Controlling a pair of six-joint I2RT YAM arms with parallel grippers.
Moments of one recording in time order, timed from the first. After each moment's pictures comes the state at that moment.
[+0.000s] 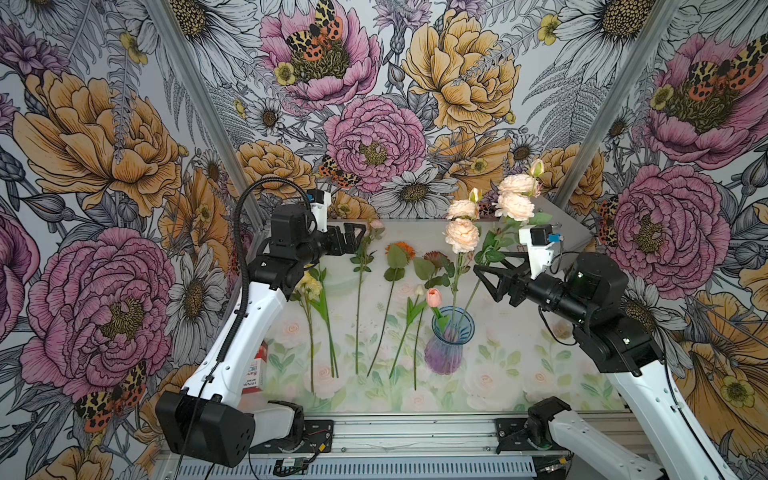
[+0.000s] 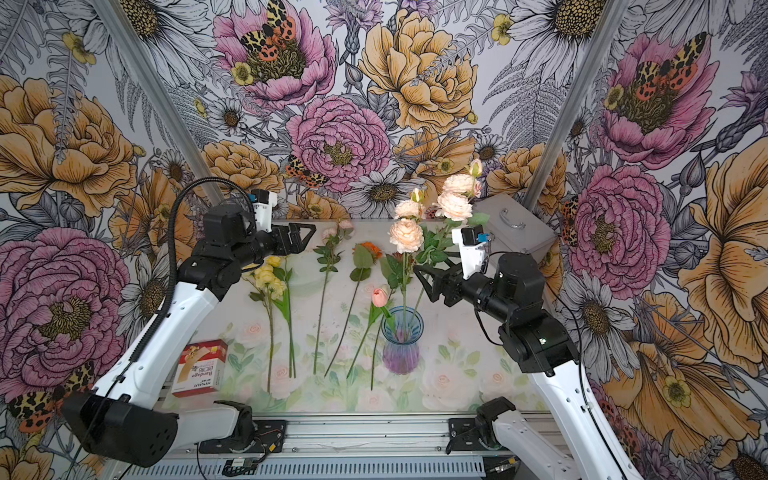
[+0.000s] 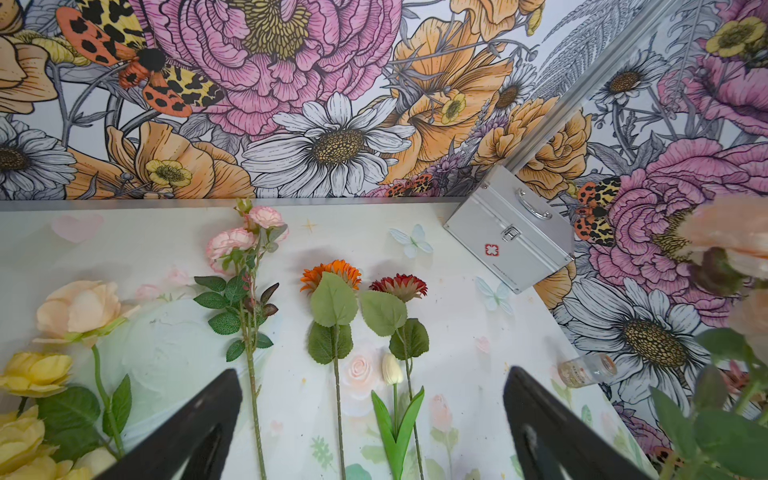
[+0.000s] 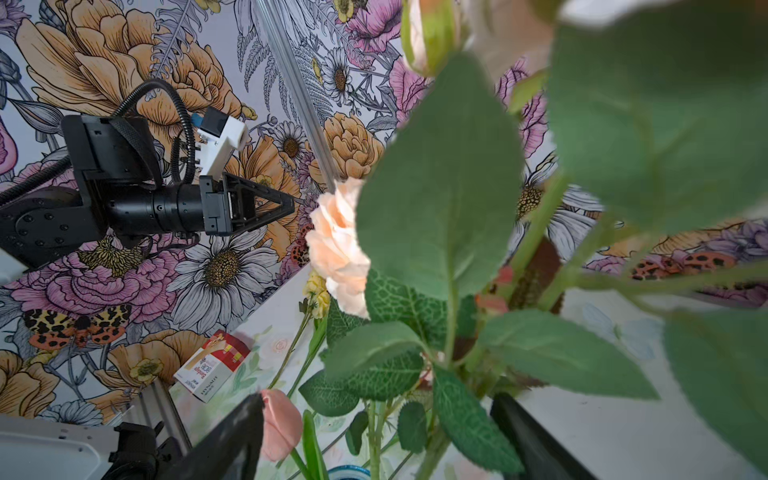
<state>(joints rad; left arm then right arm) -0.22 1.30 1.34 -0.47 0.32 -0.31 0.34 0.82 1.15 -0.53 -0.40 0.20</state>
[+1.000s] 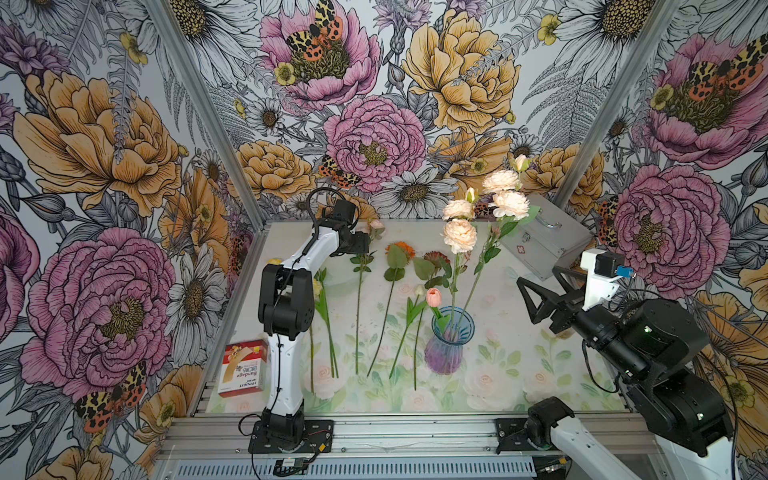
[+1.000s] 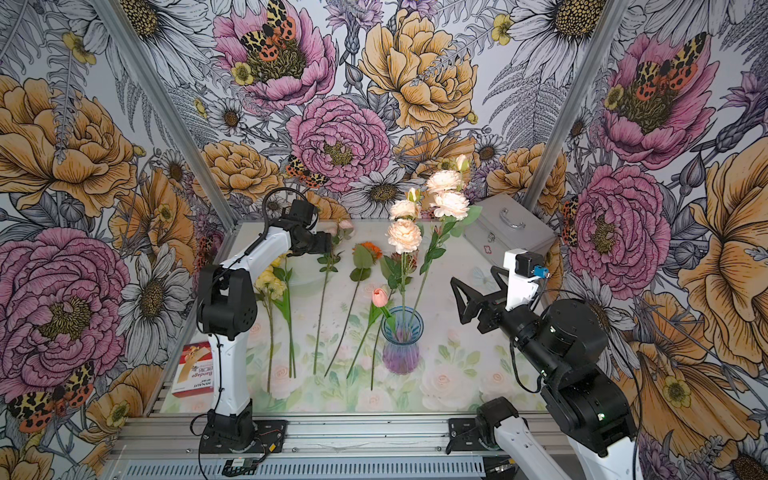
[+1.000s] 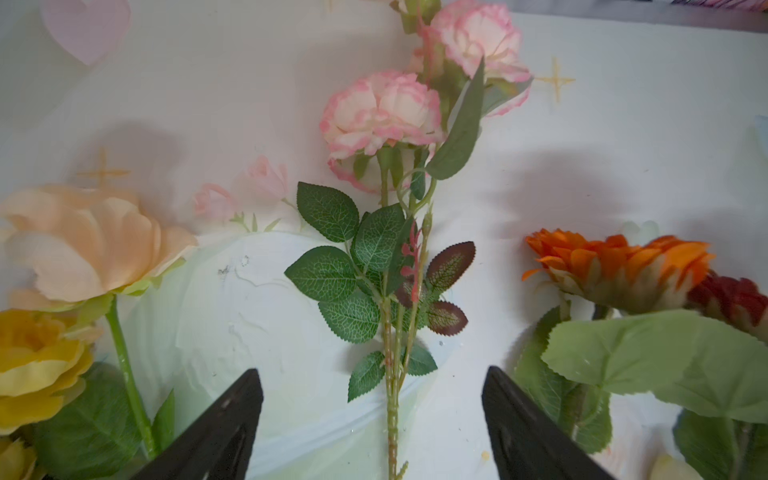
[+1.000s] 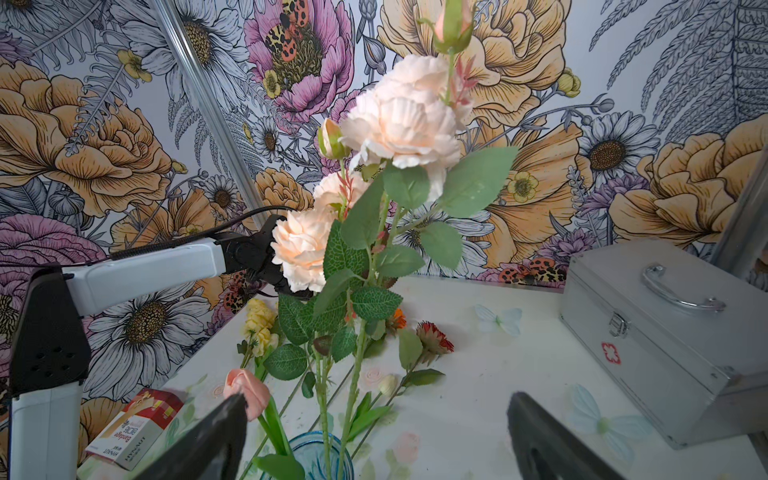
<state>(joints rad) -0.24 2.20 1.90 -0.78 -0.02 -0.23 0.34 0.58 1.21 -0.75 -0.12 0.20</state>
